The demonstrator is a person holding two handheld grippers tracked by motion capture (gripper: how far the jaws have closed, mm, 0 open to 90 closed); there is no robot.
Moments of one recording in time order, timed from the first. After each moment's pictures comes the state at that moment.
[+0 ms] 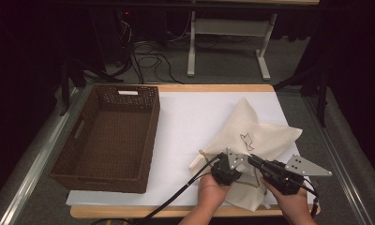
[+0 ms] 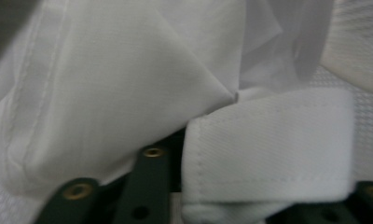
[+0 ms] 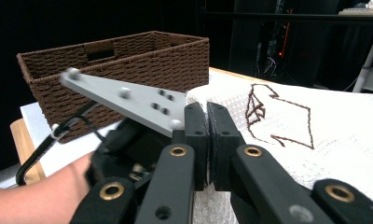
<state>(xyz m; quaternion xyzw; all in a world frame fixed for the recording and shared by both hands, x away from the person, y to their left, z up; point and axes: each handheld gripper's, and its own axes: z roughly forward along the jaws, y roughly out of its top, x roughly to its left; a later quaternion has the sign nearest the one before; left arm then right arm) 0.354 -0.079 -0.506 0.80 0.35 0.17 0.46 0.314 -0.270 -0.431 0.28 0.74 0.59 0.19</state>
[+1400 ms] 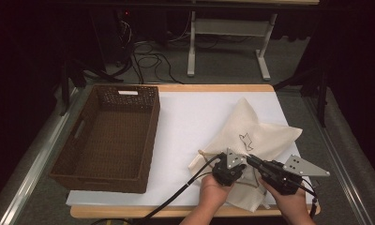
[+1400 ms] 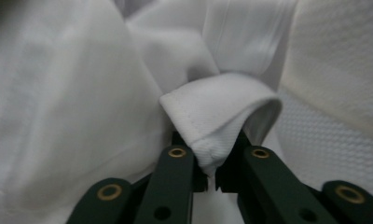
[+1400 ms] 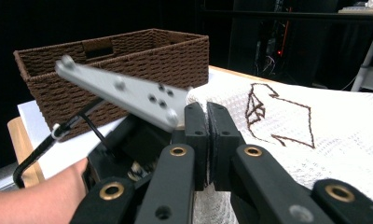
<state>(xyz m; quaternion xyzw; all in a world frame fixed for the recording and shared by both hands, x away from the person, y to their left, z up) 0.358 -0.084 -0.511 0.79 0.34 0.13 0.50 0.314 -0.266 -0.432 0.28 0.74 0.58 0.20</state>
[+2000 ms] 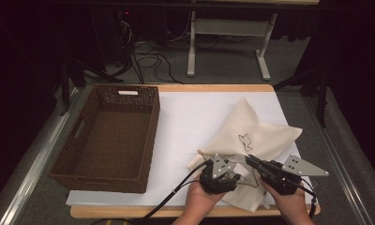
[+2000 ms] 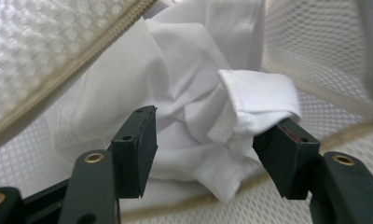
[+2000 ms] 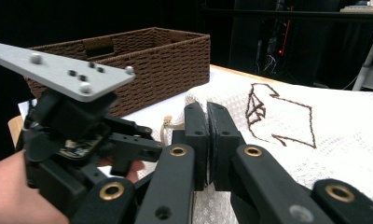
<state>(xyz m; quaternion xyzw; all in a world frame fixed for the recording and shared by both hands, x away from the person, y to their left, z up) 0.325 -0.042 -0.496 0.78 0.33 0.14 0.52 0.314 -0.264 -0.433 0.28 0.74 0.58 0.20</state>
